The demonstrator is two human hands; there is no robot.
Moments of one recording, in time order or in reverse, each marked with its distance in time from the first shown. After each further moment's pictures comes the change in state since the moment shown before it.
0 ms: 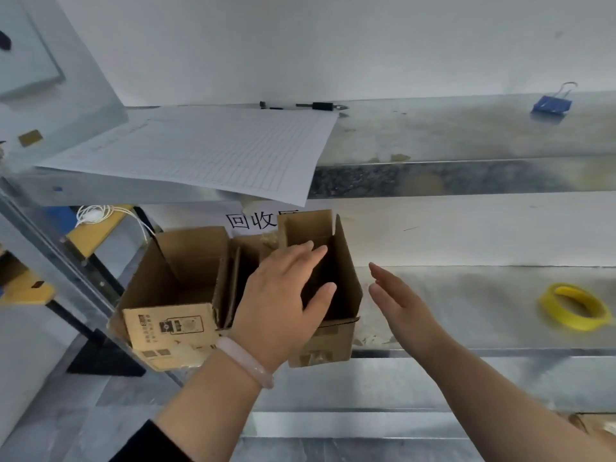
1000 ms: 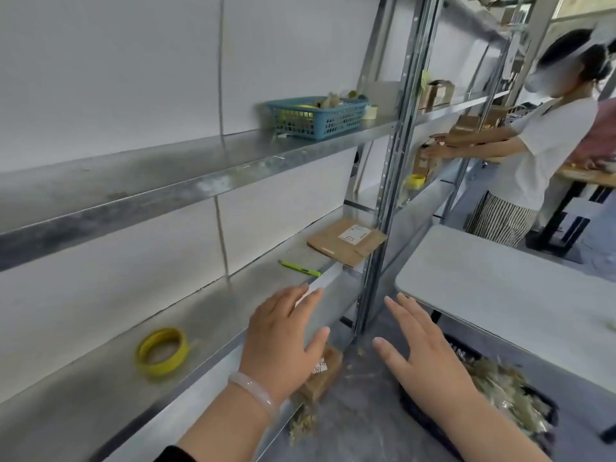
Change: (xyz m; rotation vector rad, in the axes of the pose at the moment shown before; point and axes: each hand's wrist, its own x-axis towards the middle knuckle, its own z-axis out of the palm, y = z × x) left_hand 0.052 0.574 0.302 -0.332 -0.187 0.753; right_hand -0.352 0.236 -0.483 -0.569 0.755 0.497
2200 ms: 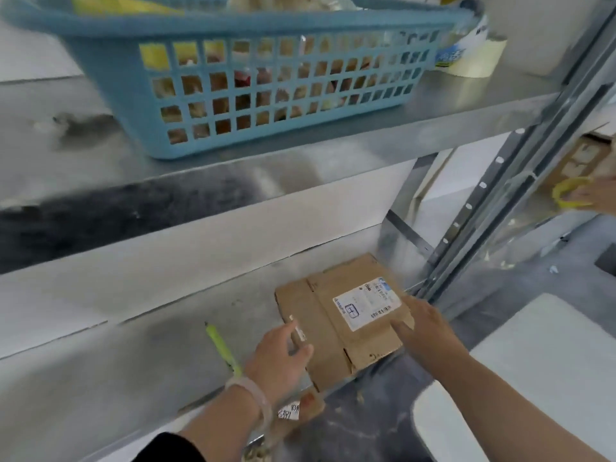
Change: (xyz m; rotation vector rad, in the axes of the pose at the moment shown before) left_hand 0.321 -0.094 0.312 -0.440 -0.336 -0.999; right_hand 0.545 0.218 0.067 -0.007 -0.452 0.058
